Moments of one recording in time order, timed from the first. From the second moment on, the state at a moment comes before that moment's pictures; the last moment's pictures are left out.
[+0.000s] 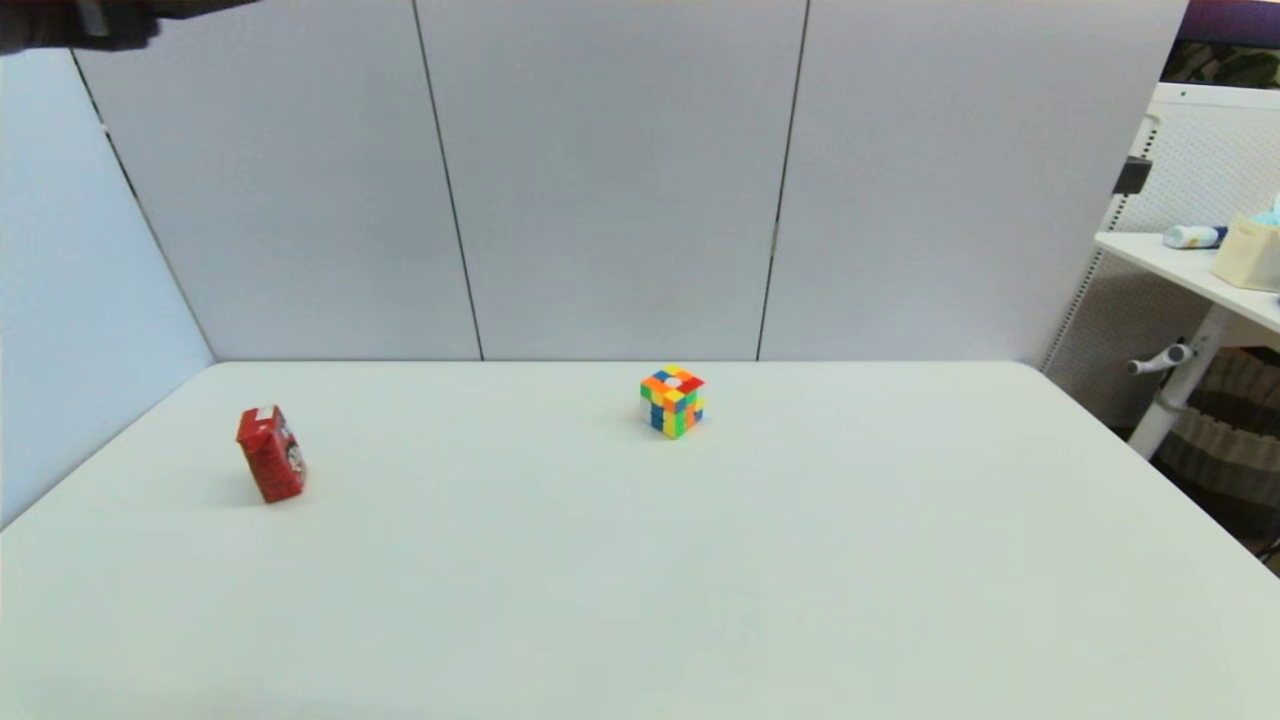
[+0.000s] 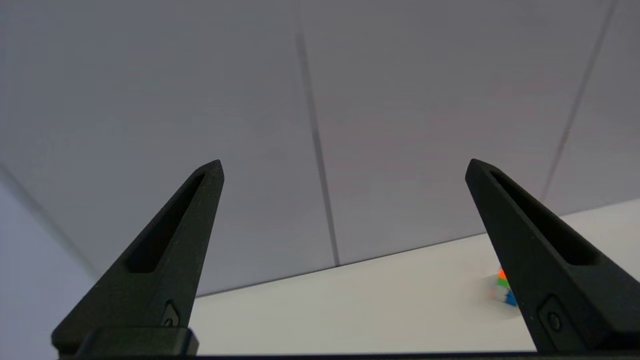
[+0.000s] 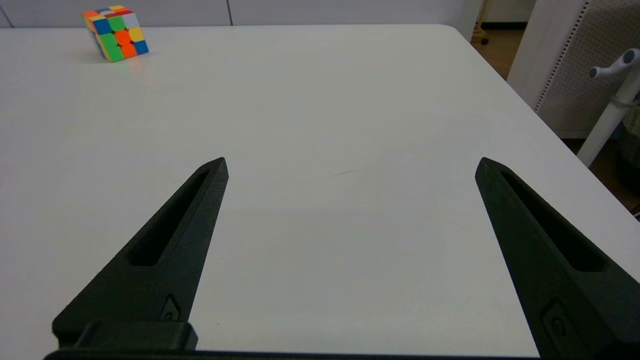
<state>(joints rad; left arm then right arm) -0.25 1.42 -1.61 0.12 0.02 0.16 0.00 0.00 0.00 0.01 -0.01 0.00</state>
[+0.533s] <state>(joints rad) -0.52 1.99 -1.97 0.15 -0.07 0.12 0.00 0.00 0.00 0.01 -0.01 0.00</state>
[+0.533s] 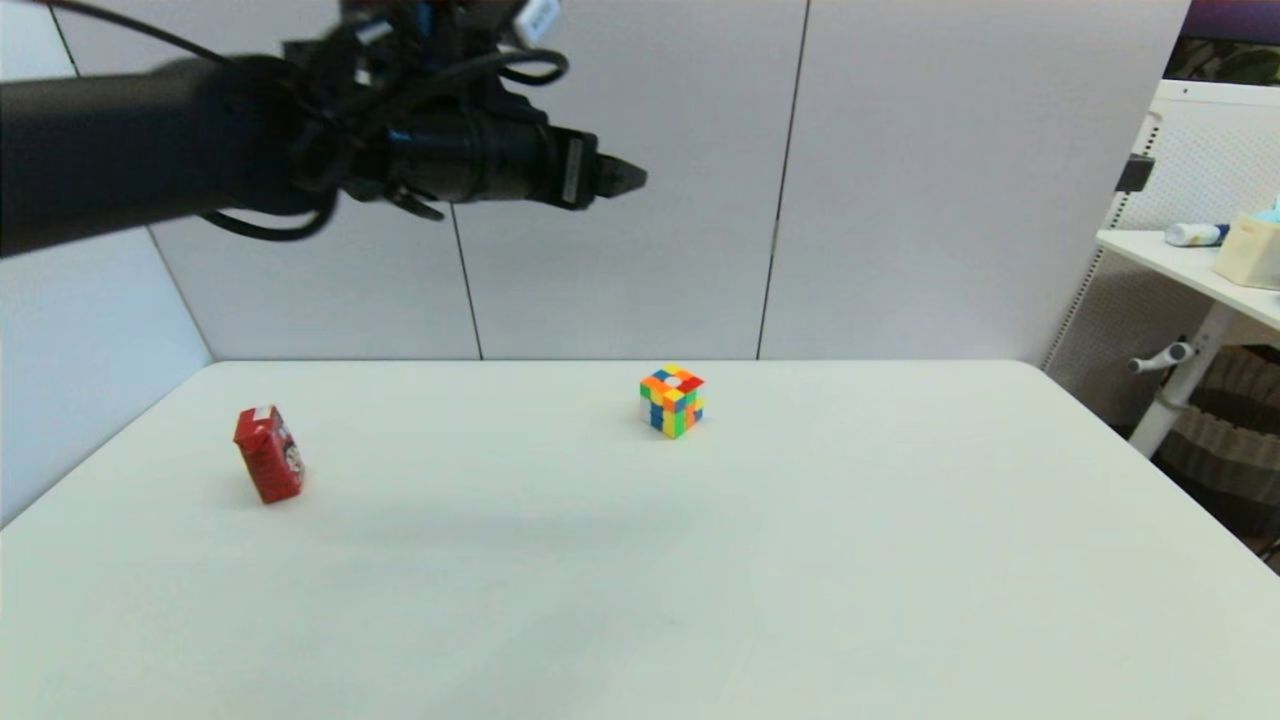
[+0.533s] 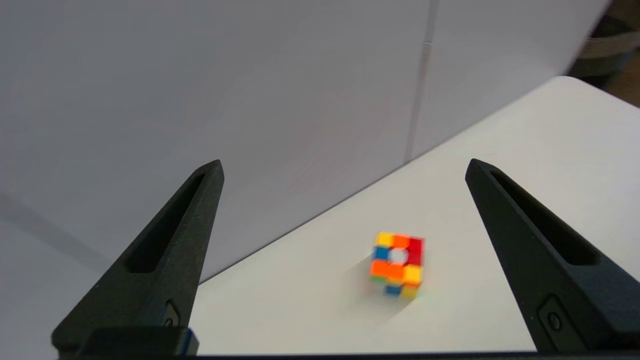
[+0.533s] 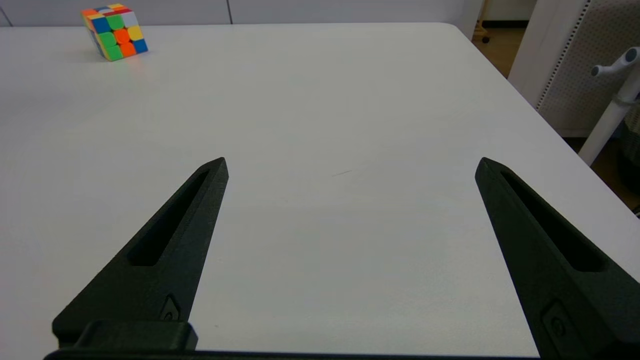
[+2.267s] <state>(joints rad) -0.56 2.52 -1.97 -0.02 -0.25 0.07 0.00 0.00 0.00 0.01 -0.01 0.00</state>
